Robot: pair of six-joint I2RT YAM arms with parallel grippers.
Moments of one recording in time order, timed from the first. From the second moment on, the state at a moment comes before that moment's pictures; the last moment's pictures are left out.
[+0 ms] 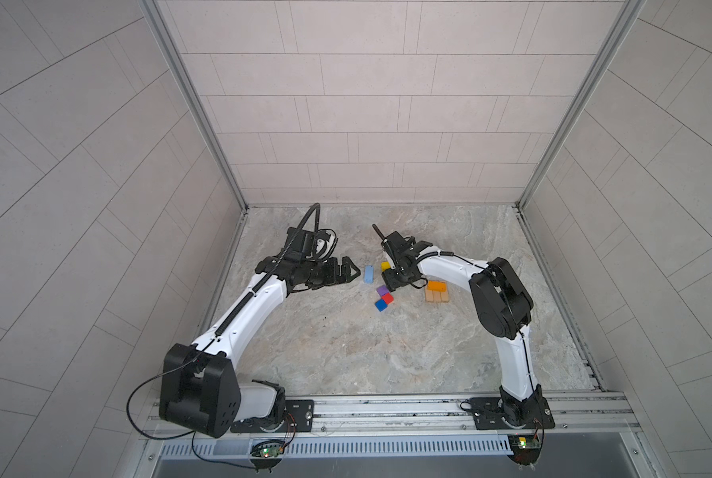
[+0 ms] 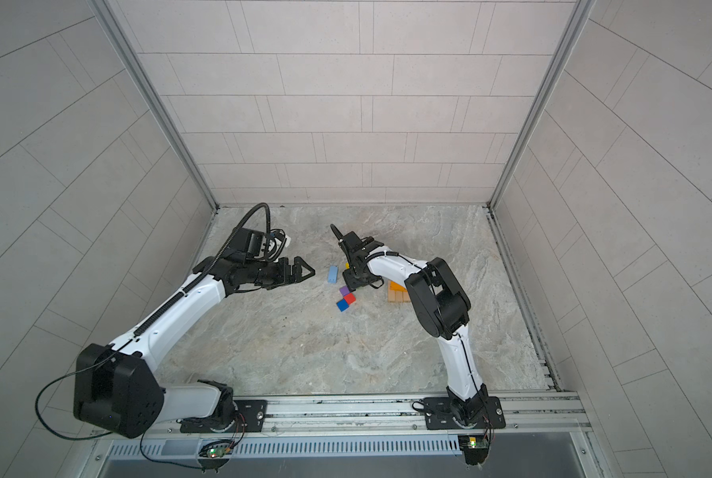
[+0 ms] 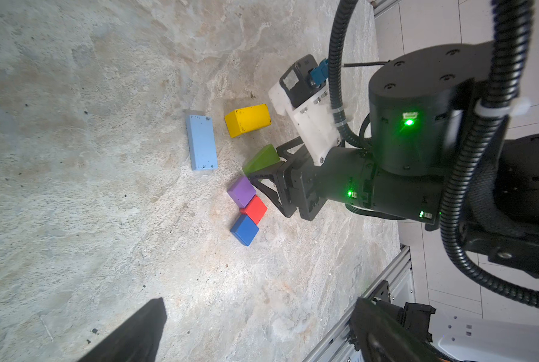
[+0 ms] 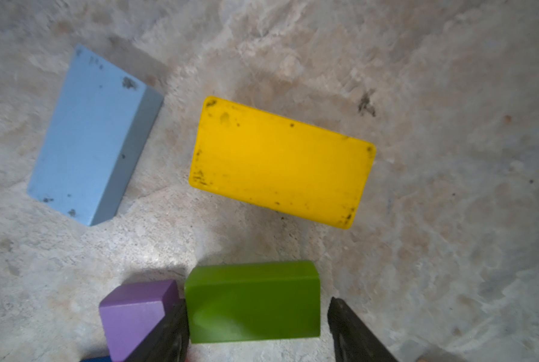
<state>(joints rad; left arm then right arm) -0.26 1.33 1.05 -0.61 0.56 -0.40 0.59 2.09 1.55 -0.70 0.07 0.20</state>
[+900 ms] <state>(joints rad) -0.25 1.33 1.04 -0.60 0.57 -0.41 0.59 1.90 1.44 -0.75 0.11 0.35</state>
